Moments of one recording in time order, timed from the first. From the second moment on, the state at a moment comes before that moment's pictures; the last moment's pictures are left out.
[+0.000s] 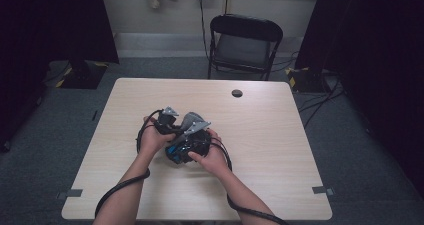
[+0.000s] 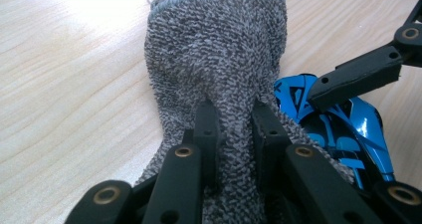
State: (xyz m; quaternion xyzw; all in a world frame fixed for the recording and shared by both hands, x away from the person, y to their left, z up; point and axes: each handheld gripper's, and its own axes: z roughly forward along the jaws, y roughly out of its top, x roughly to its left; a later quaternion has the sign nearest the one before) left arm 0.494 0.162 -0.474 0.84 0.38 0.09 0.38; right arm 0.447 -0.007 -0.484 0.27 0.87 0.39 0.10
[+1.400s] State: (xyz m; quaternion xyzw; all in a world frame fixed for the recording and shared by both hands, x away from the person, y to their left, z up) left arm 0.446 0.229 -0.469 0.84 0.40 0.06 0.37; right arm 0.444 -0.004 -0.484 0.27 0.87 0.39 0.10
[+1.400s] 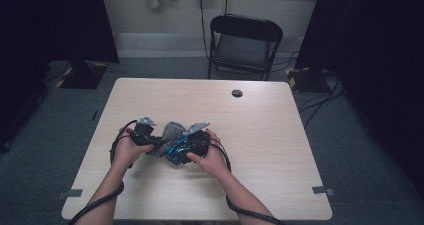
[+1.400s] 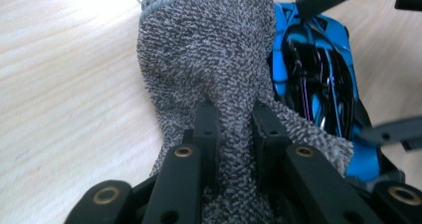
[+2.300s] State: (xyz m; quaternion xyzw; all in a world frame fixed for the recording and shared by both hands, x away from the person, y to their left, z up) left arm 0.455 0.230 -0.439 0.83 0.41 0.09 0.38; right arm 0.442 -0.005 -0.485 0.28 0.87 0.39 0.11
